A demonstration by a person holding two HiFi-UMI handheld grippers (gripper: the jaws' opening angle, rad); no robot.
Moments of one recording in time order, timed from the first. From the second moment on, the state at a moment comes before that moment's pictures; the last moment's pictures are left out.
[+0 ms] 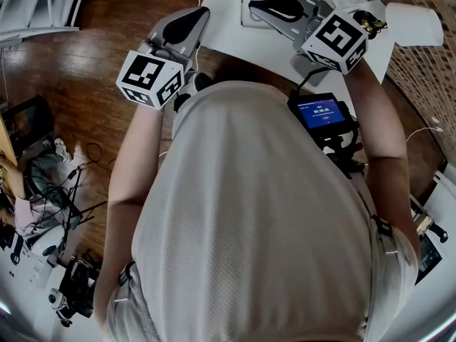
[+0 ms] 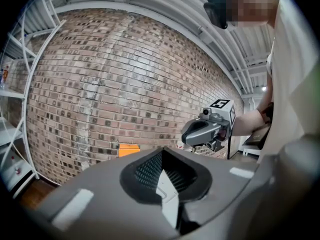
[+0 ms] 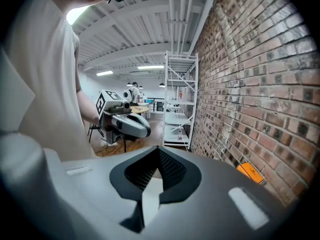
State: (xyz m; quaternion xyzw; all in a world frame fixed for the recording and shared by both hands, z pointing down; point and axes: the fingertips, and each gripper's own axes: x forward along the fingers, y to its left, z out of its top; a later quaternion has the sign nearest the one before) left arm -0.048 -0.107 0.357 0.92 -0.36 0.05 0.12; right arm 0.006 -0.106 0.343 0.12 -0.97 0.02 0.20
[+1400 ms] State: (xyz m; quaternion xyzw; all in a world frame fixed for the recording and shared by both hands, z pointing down) left arm -0.038 -0.121 0.332 0.93 -0.35 0.06 0.10; right arm 0.025 -0.122 0.314 0.15 -0.98 0.05 0.09
